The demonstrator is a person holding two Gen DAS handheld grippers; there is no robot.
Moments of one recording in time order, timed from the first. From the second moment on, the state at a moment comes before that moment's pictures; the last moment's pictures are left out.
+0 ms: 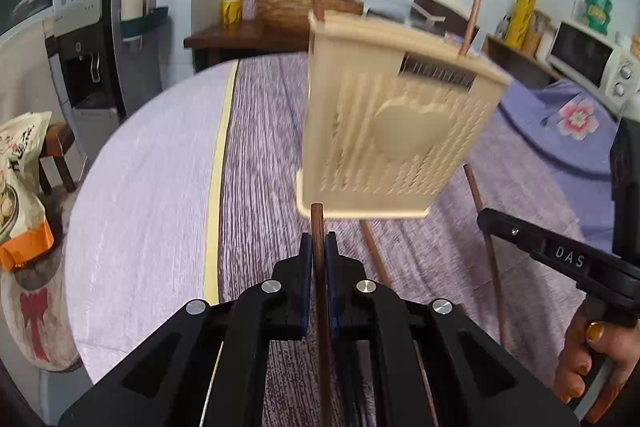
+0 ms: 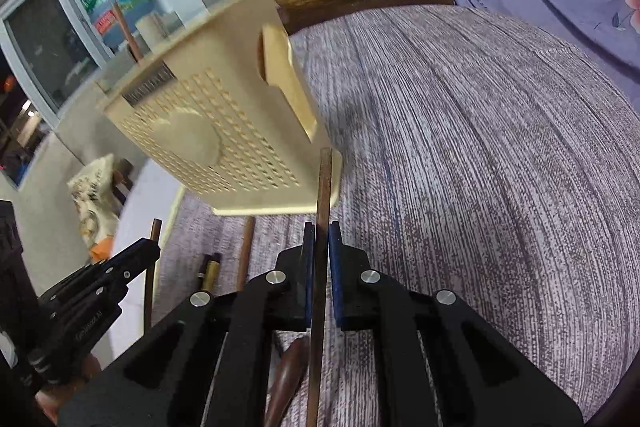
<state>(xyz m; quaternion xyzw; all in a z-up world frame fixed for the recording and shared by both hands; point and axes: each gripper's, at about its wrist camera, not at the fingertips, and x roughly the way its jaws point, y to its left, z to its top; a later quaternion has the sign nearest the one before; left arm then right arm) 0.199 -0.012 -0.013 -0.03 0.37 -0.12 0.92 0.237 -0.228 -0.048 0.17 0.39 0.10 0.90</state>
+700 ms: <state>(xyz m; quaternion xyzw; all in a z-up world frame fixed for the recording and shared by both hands) 0.161 0.001 0.093 0.00 0.24 -0.15 0.96 0.159 -0.257 0.094 0.13 0.26 0.21 0.93</state>
